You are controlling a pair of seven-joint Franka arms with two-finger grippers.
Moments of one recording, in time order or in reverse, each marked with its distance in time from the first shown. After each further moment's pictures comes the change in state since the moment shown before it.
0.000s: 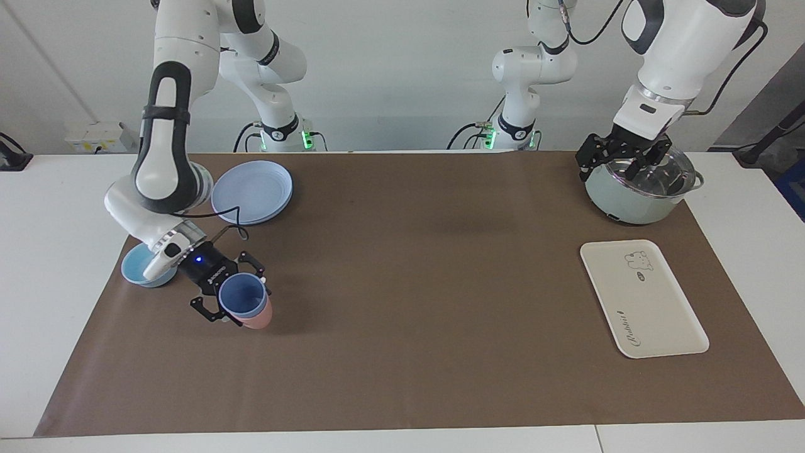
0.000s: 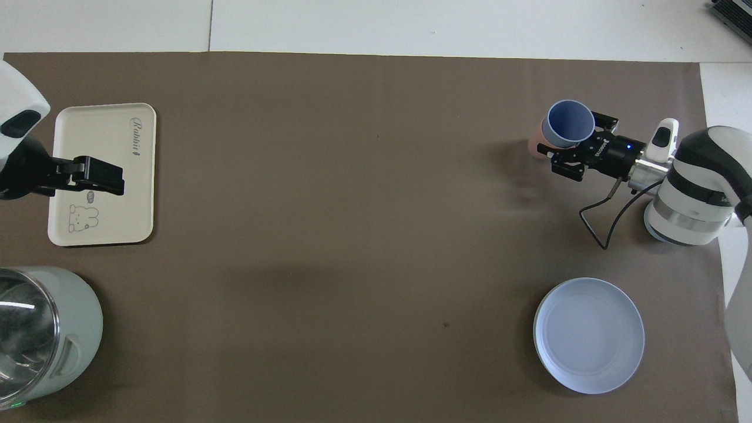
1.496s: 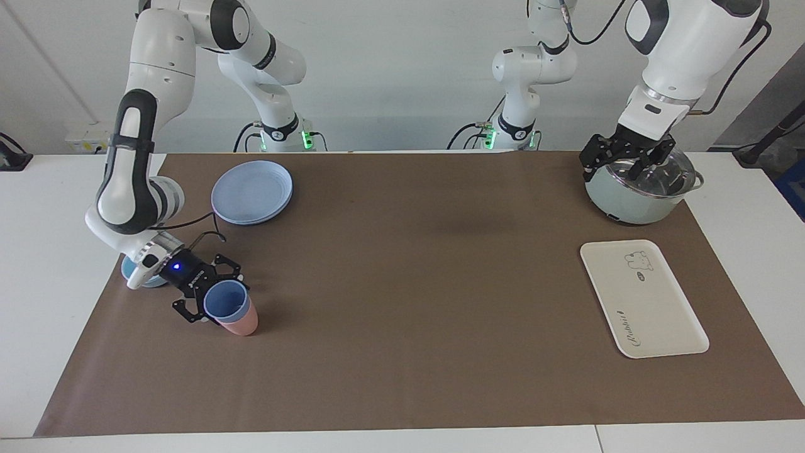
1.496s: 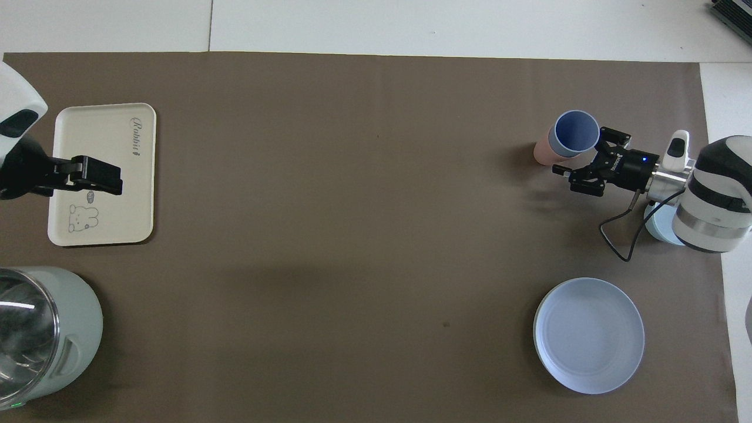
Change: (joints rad) left arm 0.008 0.000 0.008 0.000 0.000 -0.005 -0.001; right arm -0.203 0.158 -0.001 -0.030 0.185 -0.214 -0.325
